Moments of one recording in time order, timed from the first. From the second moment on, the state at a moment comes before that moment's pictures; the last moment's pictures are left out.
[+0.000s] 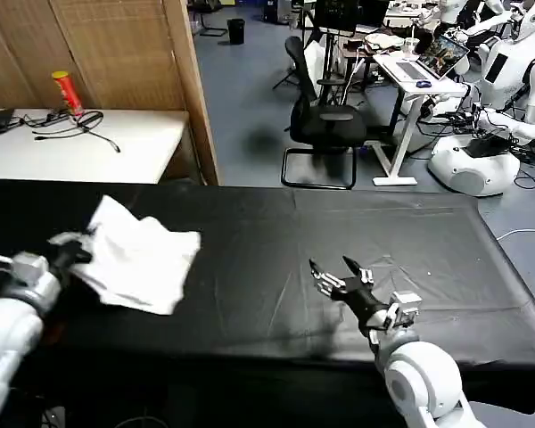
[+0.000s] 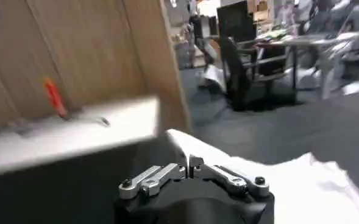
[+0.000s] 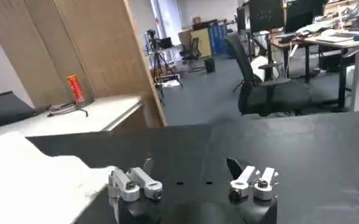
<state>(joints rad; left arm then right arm) 1.31 -0.71 -0.77 -1.95 -0.48 0.39 -0.01 -1.31 1.28 0.40 2.20 0.54 -0.56 0.11</state>
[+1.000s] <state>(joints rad) 1.31 -1.05 -0.28 -2.18 -0.25 0.35 -0.03 -1.26 1.31 0.27 2.09 0.75 -0.65 0.16</state>
